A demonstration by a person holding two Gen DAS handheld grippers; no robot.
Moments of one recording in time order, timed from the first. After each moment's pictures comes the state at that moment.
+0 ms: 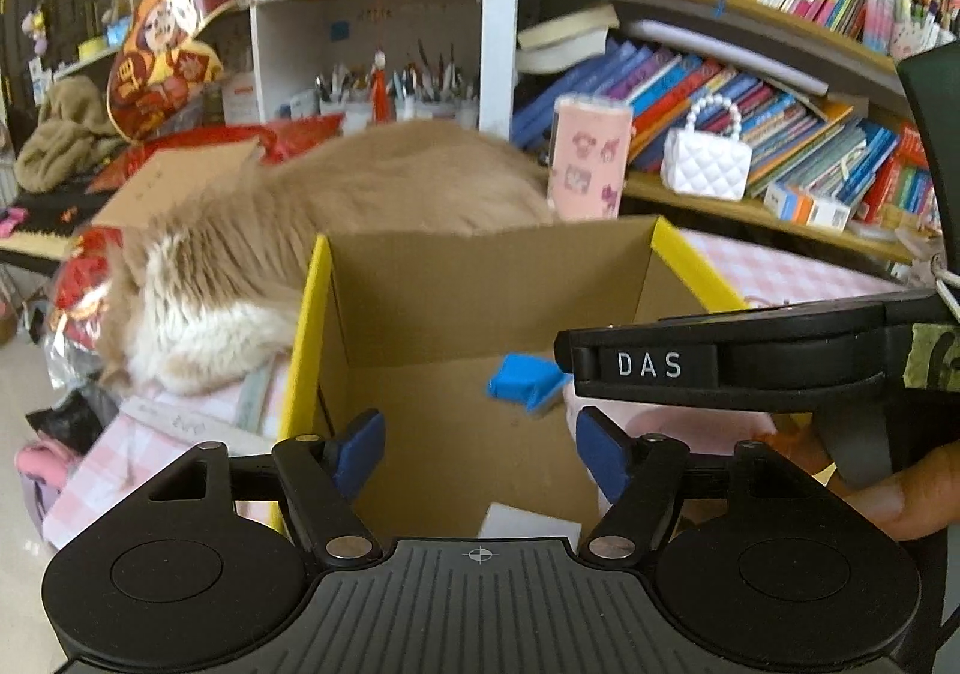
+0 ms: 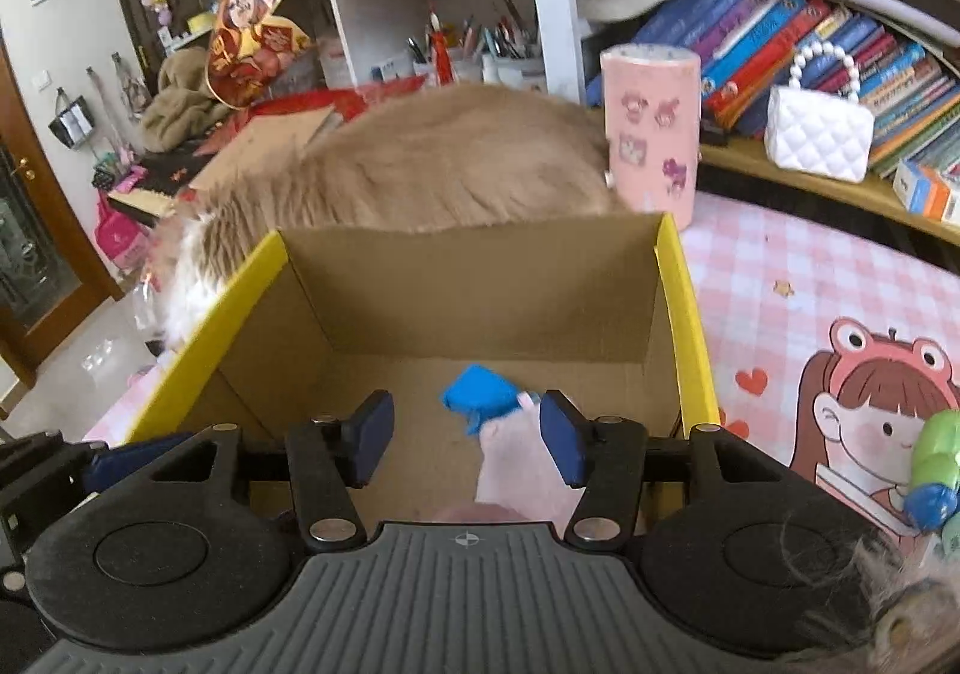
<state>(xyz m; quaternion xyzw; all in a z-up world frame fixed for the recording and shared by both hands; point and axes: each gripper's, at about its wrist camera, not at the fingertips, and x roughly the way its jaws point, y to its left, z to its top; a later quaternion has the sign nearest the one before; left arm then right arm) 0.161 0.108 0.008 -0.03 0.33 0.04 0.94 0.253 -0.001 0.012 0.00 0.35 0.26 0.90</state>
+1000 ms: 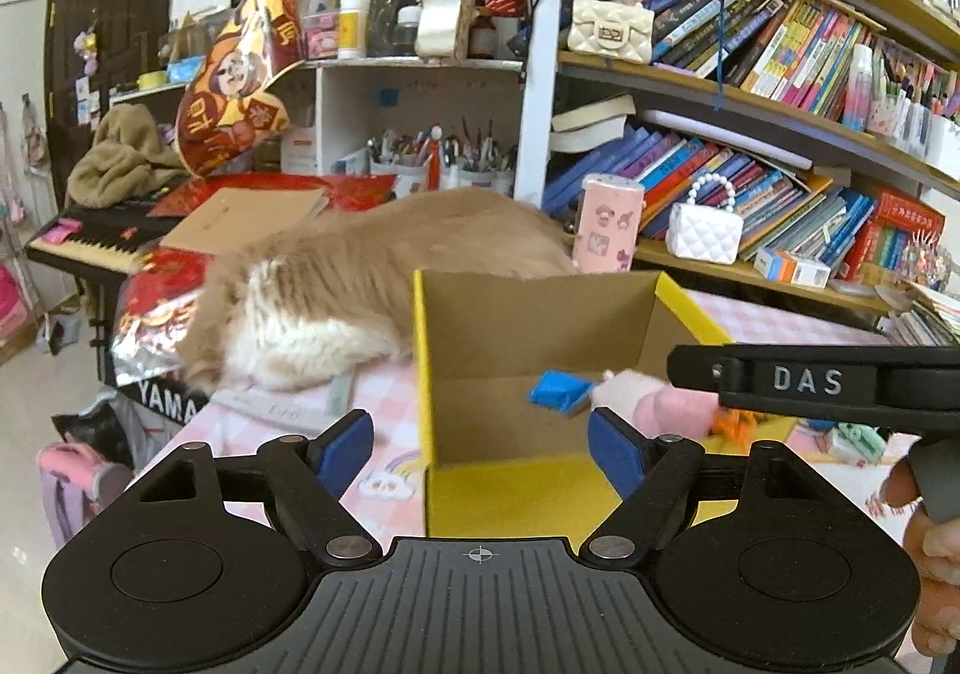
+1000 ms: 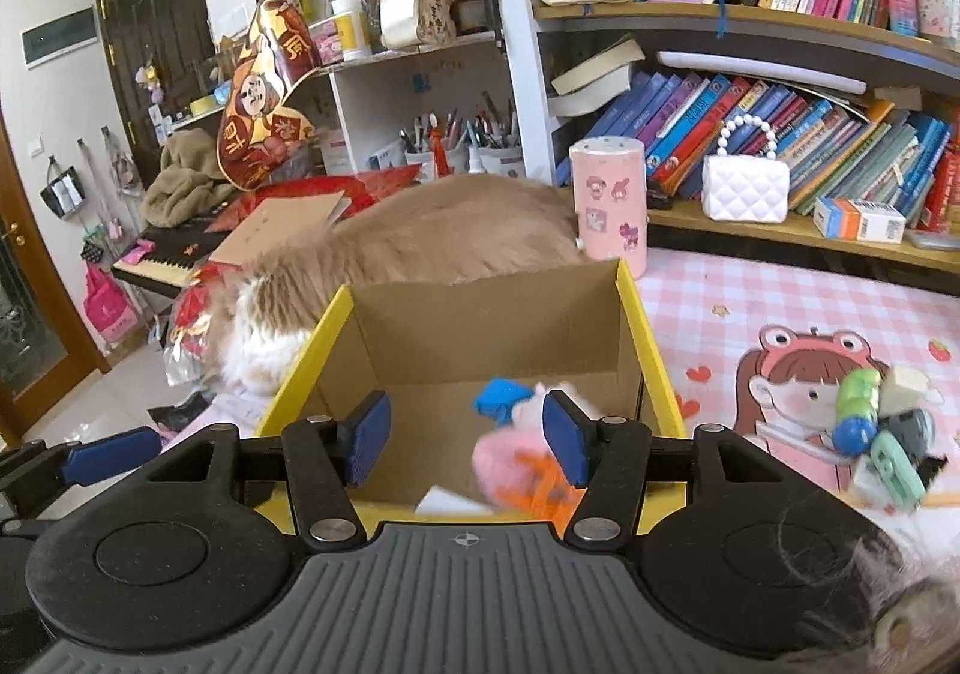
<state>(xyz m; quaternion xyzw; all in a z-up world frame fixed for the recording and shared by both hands) 0.060 0.142 0.036 -0.05 0.26 0.05 0.96 0.136 -0.014 0.056 0.03 0.29 0.21 0.93</state>
